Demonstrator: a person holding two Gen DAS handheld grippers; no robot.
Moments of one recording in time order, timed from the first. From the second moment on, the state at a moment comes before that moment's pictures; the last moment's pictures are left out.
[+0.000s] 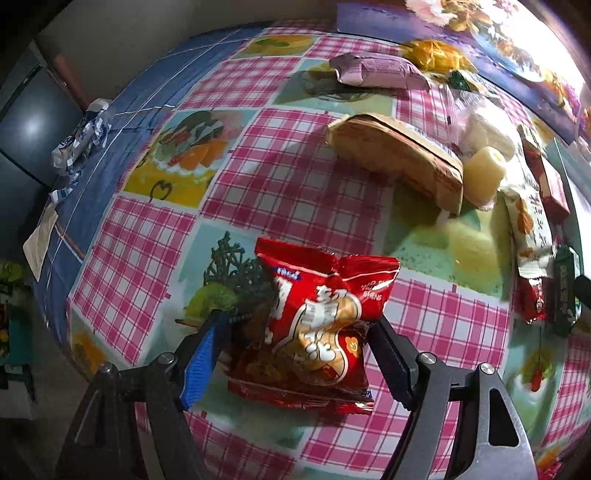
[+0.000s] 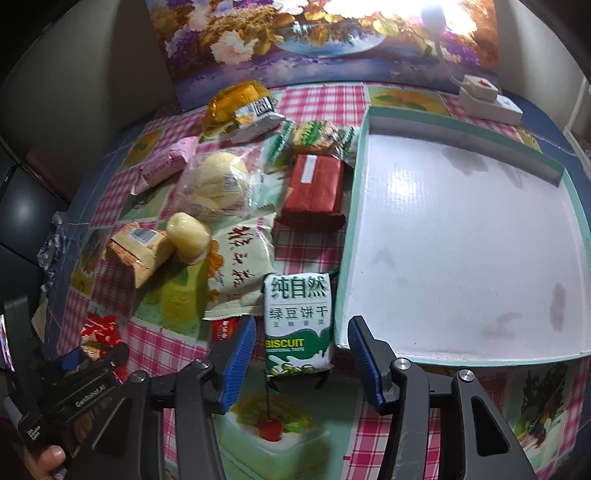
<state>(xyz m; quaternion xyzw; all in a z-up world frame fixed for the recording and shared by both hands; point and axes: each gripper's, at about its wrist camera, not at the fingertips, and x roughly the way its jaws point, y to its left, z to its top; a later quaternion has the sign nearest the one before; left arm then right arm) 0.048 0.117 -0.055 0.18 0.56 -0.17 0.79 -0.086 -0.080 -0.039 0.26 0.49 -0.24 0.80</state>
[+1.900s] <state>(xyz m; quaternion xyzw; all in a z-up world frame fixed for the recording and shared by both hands) 0.076 0.127 -0.061 0.13 0.57 -0.18 0.80 -0.057 -0.055 -0.066 0.16 0.55 -0.24 0.78</state>
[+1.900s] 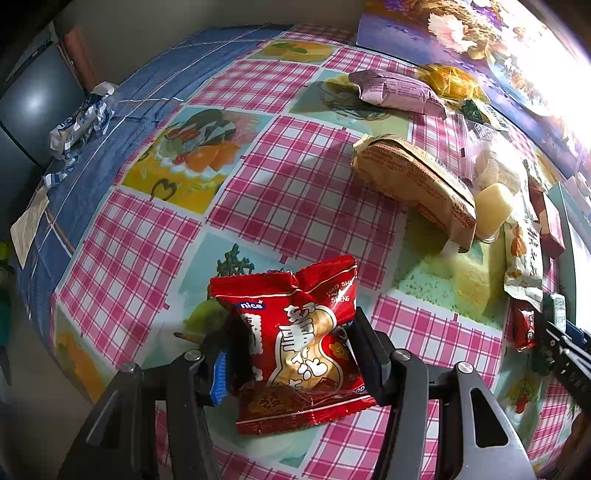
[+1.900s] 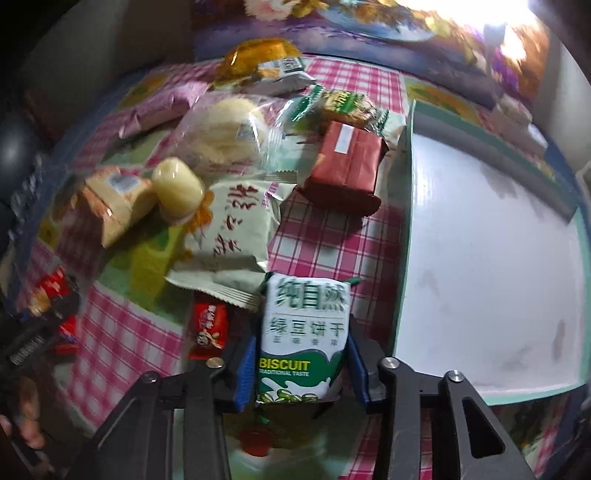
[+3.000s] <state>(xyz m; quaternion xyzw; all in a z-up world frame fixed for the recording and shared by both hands) 0.031 -0.042 0.057 0.18 0.50 -0.30 0.79 -0.099 -0.164 0.012 0.34 0.40 -0.37 0.77</state>
